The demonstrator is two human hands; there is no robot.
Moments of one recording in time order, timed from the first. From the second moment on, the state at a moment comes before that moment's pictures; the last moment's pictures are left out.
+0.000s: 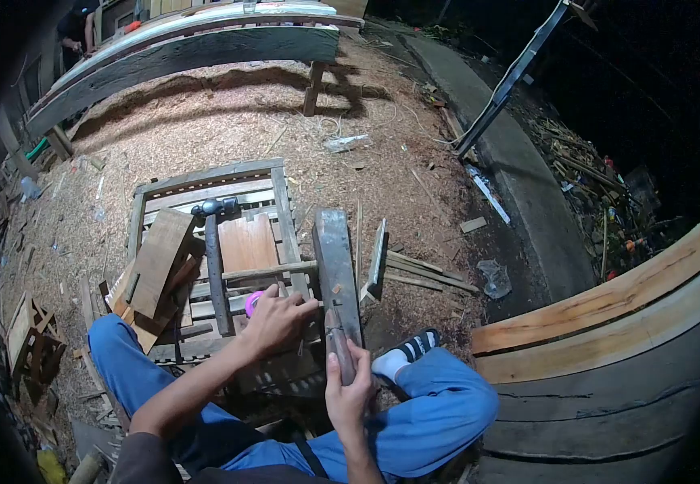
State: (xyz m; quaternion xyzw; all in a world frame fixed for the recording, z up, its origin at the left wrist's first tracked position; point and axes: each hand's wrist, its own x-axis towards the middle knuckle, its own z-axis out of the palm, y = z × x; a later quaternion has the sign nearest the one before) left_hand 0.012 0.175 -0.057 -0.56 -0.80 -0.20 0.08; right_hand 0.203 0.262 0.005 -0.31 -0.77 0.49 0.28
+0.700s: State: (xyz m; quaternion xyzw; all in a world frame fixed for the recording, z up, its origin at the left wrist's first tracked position) left_hand 0.010 0.173 -0.070 -0.54 -0.81 -0.22 0.08; right_hand 0.264 0.243 0.056 -0.45 -0.58 0.59 0.33
